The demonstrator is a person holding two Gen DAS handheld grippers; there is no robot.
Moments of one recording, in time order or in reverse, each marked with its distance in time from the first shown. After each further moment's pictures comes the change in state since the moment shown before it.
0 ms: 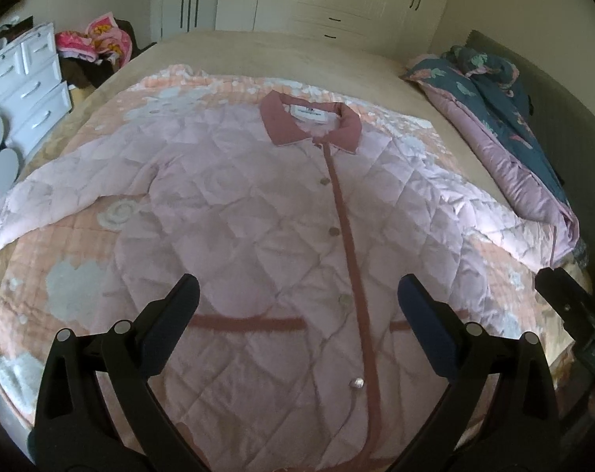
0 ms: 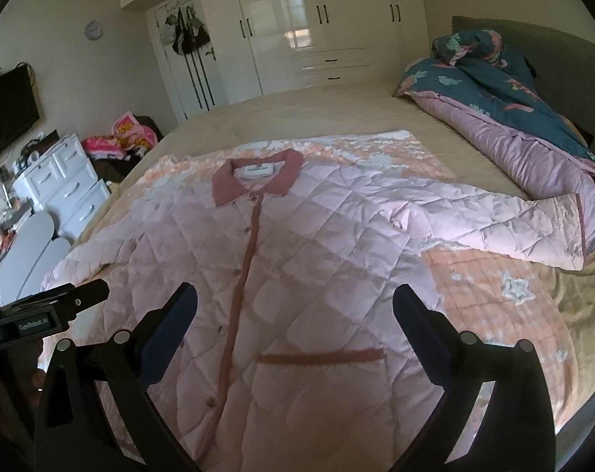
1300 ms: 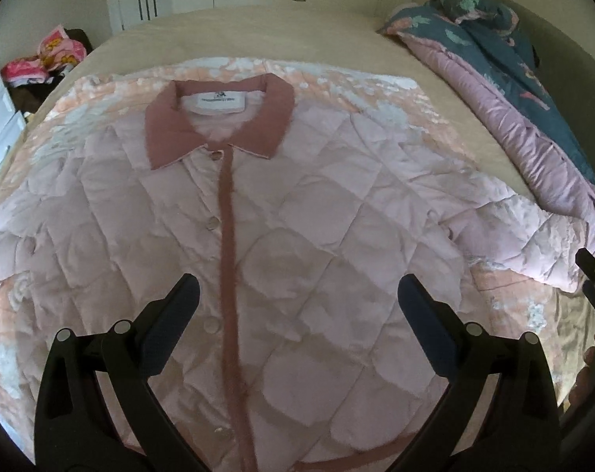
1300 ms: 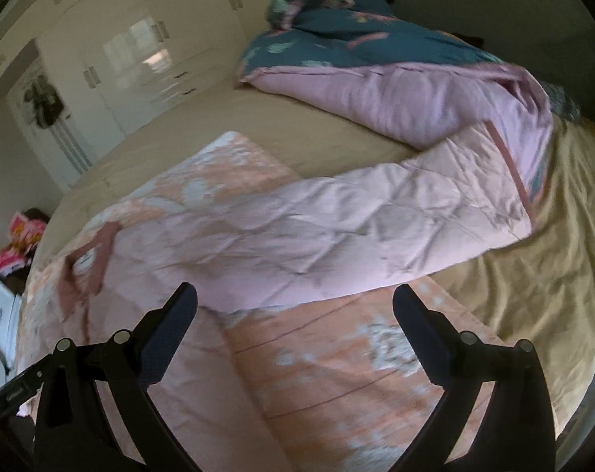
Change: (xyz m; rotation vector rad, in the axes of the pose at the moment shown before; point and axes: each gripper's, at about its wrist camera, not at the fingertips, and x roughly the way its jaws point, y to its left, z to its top) left arm 0.158 -0.136 0.078 0.114 0.111 0.003; right arm 0.087 -0.254 0.036 0.432 0.010 -0.317
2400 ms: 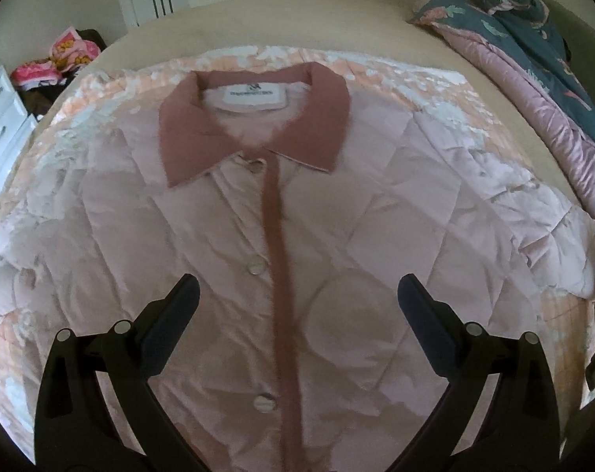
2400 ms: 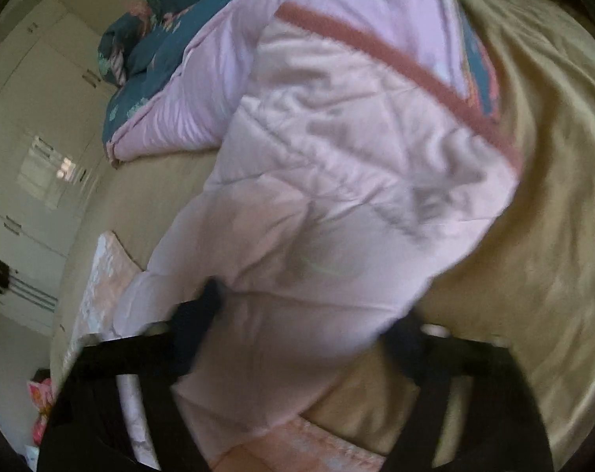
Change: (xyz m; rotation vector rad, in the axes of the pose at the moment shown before) left arm 0.056 0.044 0.032 -0.004 0.012 0.091; right arm 0.114 -0.177 0.025 0.564 -0.032 -0.082
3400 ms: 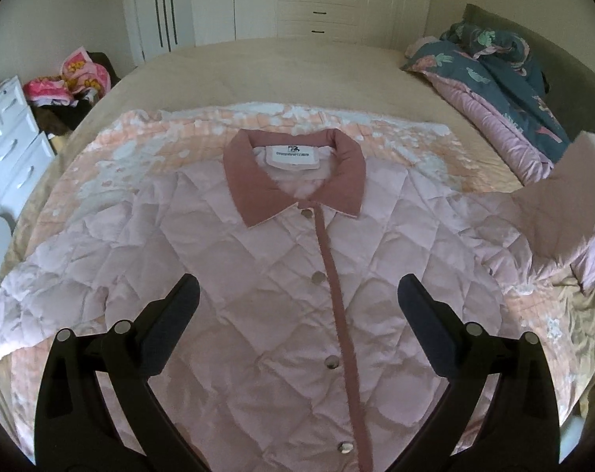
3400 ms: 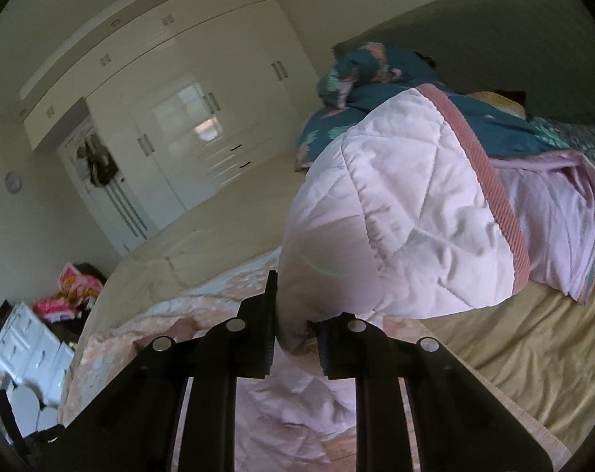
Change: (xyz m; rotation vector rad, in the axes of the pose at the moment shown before) left arm -0.107 0.067 0.000 -0.008 -0.128 -0.051; right arm -0.165 0.214 -0.053 -0.550 -0.151 0.401
